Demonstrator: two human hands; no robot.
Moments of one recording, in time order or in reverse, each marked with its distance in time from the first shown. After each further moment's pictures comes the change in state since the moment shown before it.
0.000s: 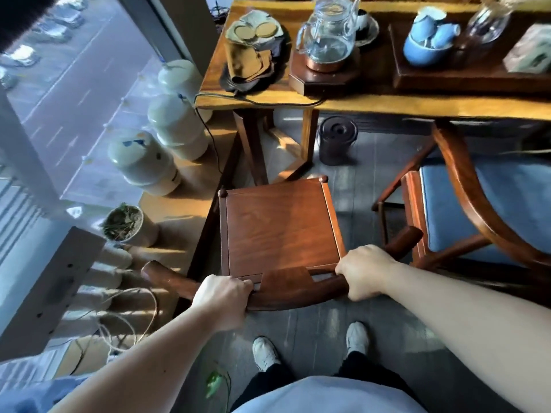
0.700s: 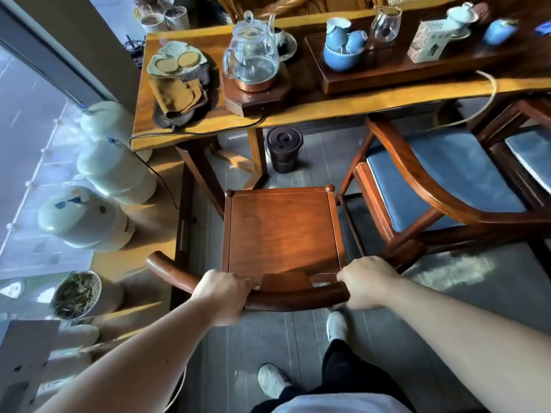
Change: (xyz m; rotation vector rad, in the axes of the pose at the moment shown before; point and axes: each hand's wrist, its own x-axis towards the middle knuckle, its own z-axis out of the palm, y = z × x) left_hand 0.079 -0.029 -0.041 0.174 0.077 0.341; right_hand -0.021 0.002 0.020 0.226 0.106 0.292
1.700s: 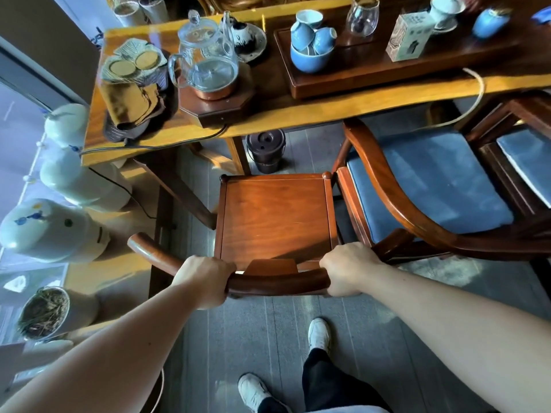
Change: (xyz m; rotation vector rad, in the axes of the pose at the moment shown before) left_hand 0.112 0.008 -0.053 -0.037 -0.013 -0.101; right_hand 0.037 0.107 -0.033 -0.013 -0.039 -0.017
